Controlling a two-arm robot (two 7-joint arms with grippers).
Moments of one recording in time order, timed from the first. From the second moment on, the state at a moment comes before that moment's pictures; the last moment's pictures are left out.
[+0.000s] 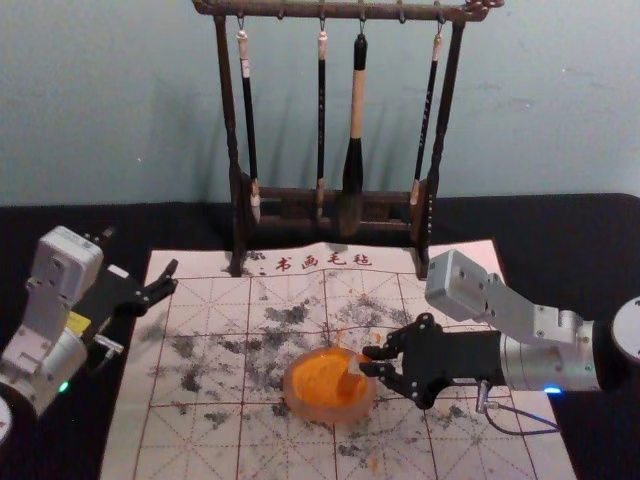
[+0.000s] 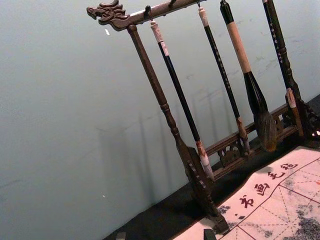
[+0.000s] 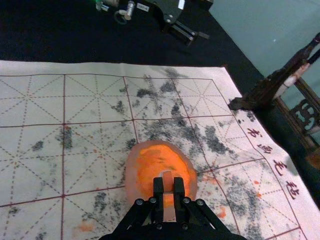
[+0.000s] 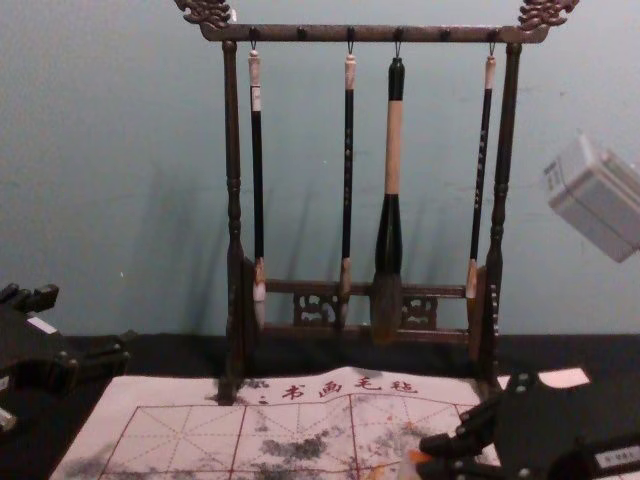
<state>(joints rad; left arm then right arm) -0.20 0.60 0.45 -1.41 -0.25 -0.12 0.03 0.46 0.63 -0.69 -1.51 0.21 0.14 0.76</state>
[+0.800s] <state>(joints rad) -0.20 0.60 0.45 -1.41 -0.25 -0.12 0.03 0.49 0.58 -0.74 -1.46 0.19 0.12 0.78</state>
